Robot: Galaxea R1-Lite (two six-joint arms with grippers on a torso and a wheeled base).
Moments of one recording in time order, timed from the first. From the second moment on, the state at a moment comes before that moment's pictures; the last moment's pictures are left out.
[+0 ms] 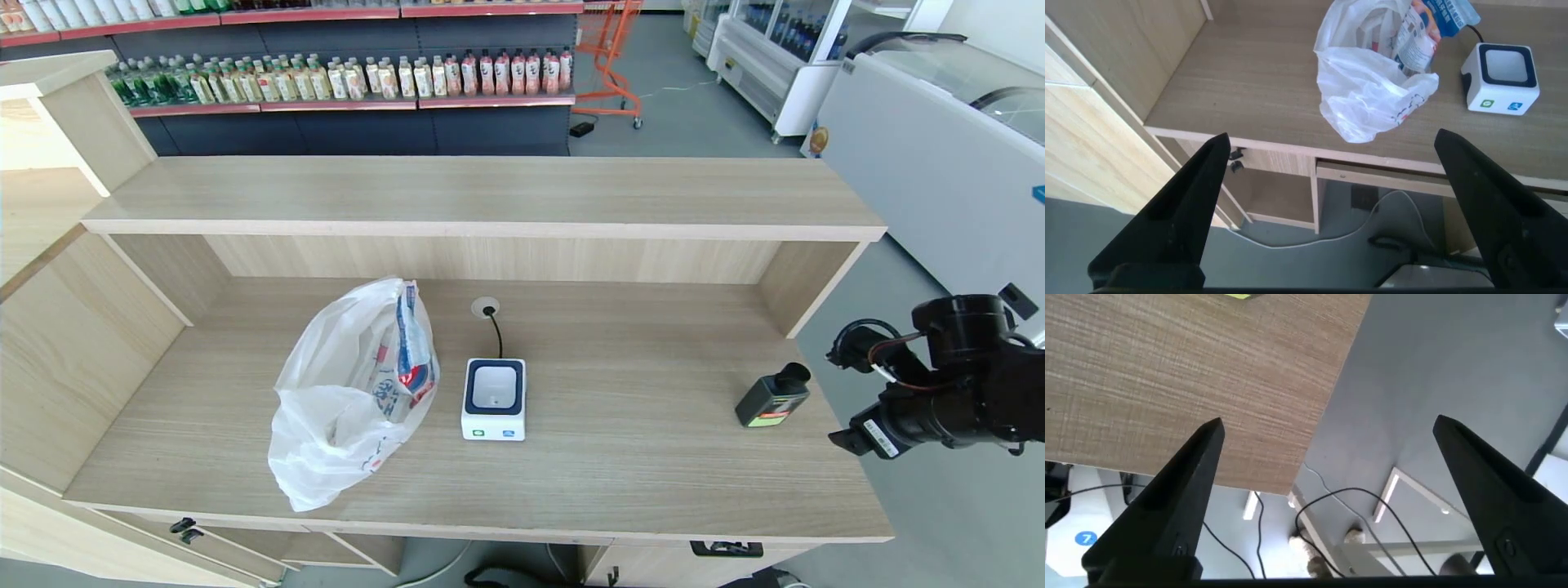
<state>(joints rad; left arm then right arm) 0.00 0.00 0.00 0.05 0.13 0.00 -0.12 1.83 -0.79 -0.25 -0.15 -0.63</state>
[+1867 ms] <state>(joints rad) 0.00 0.00 0.00 0.05 0.13 0.00 0.01 2.12 -1.05 -0.31 -0.01 -0.63</state>
